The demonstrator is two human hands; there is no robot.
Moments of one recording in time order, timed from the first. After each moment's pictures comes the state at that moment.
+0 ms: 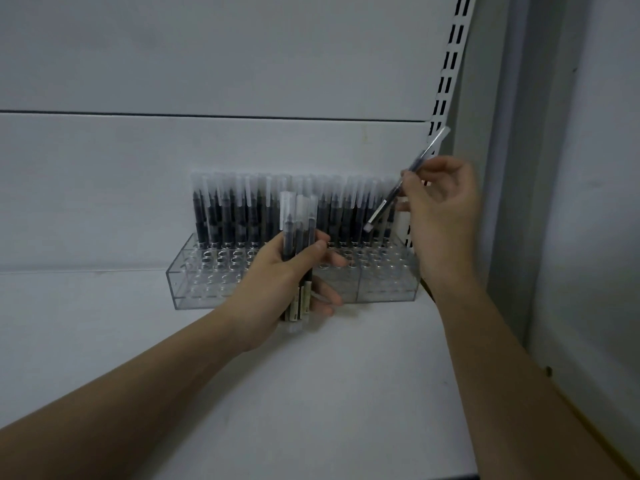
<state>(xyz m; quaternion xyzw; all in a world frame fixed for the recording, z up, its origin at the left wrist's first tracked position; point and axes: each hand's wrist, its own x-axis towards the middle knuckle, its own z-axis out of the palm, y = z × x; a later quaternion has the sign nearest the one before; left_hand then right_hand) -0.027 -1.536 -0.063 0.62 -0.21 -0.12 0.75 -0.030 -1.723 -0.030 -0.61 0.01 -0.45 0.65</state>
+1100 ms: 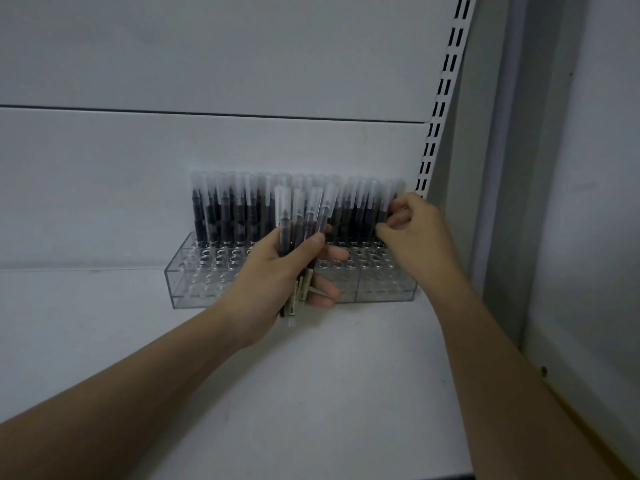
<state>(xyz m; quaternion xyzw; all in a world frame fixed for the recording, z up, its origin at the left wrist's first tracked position) -0.025 -1.534 -0.063 0.61 -0.23 -0.11 0.75 -0.012 -1.739 -0.057 -0.85 0.08 -0.32 0.40</state>
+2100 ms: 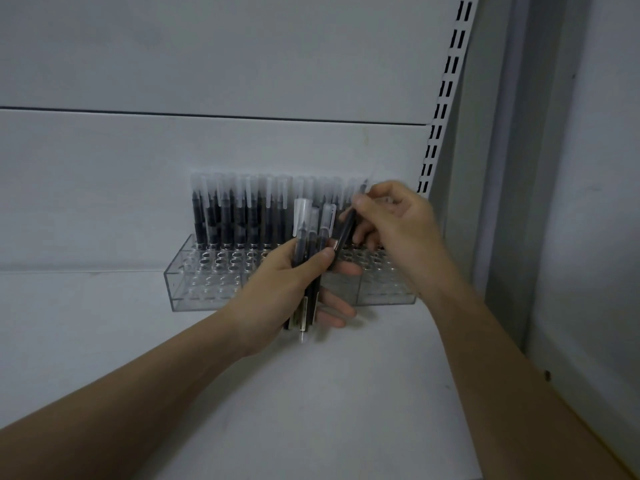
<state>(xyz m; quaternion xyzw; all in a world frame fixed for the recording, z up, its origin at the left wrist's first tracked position) -0.030 -1.538 -0.064 0.61 -0.24 -0.18 0.73 -0.032 -1.707 -0.034 -0.73 -0.06 -0.25 0.64</state>
